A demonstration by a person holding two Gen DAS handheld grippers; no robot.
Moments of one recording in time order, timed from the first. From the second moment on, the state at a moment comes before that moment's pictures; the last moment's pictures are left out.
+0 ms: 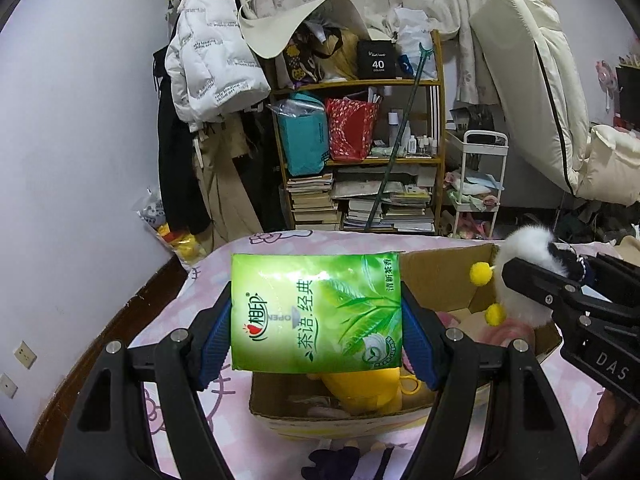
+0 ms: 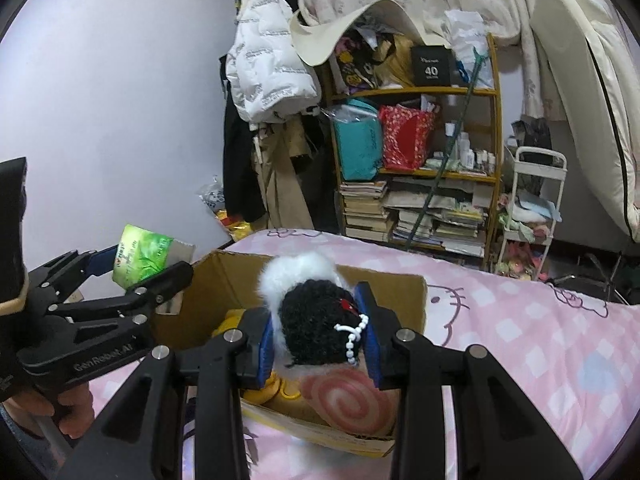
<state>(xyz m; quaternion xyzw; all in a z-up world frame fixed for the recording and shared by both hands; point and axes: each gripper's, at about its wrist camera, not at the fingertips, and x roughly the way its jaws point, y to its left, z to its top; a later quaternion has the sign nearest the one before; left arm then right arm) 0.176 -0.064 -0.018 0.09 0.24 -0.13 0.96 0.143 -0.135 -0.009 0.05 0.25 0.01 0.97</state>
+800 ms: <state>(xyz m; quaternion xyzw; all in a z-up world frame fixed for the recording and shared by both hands) 0.183 -0.065 -0.029 0.09 0.27 -0.14 0.95 0.149 -0.142 -0.027 0.06 0.28 0.01 0.96</state>
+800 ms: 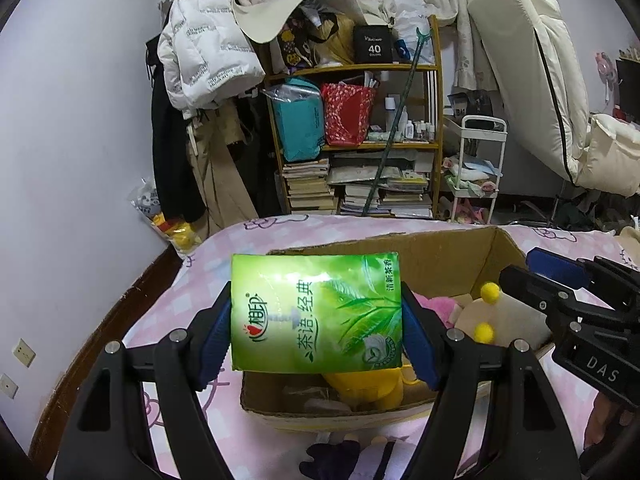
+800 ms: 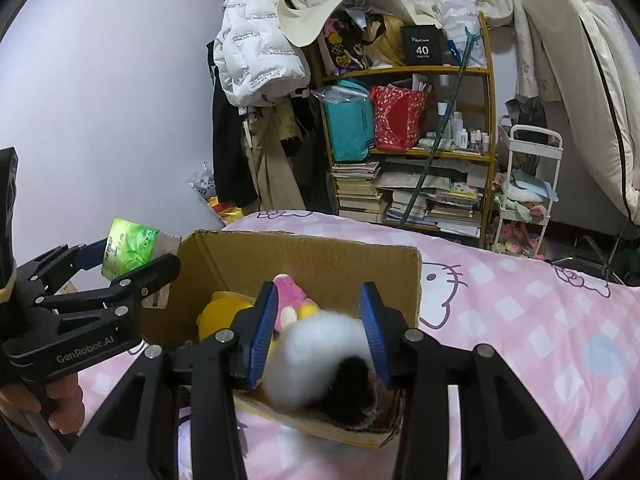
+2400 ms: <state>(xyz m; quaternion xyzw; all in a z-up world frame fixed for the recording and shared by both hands) 0.112 -0.011 0.001 0.08 0.30 -0.12 0.94 0.072 -0.123 0.001 0.06 0.30 0.00 0.95</state>
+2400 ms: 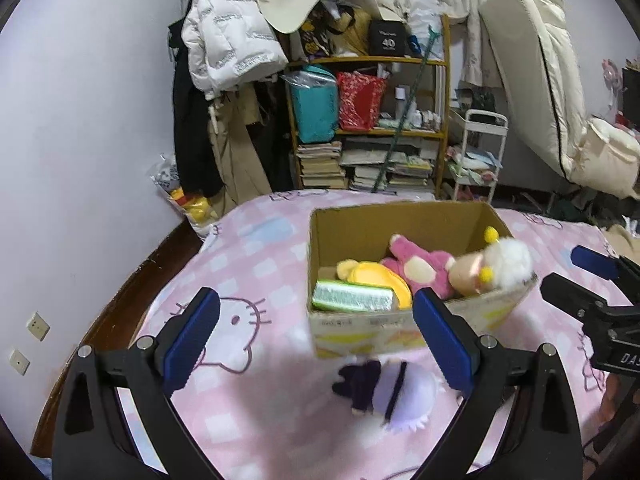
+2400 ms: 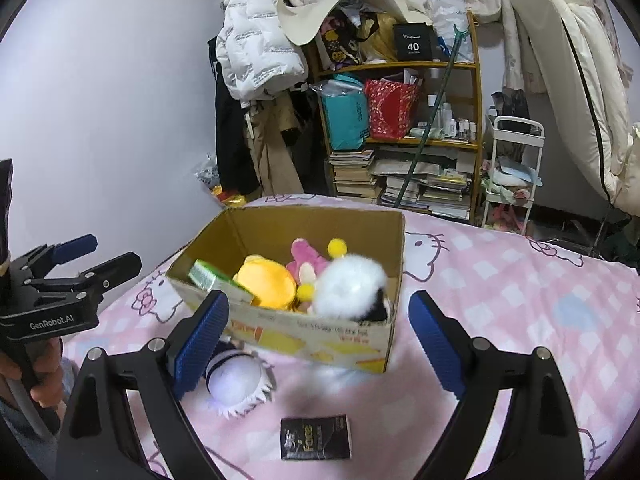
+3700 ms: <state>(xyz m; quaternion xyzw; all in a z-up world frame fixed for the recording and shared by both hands) 0.116 -0.021 -0.041 0.12 0.39 -0.15 0.90 0.058 -0.107 -0.041 0.04 0.38 -0.04 0.92</state>
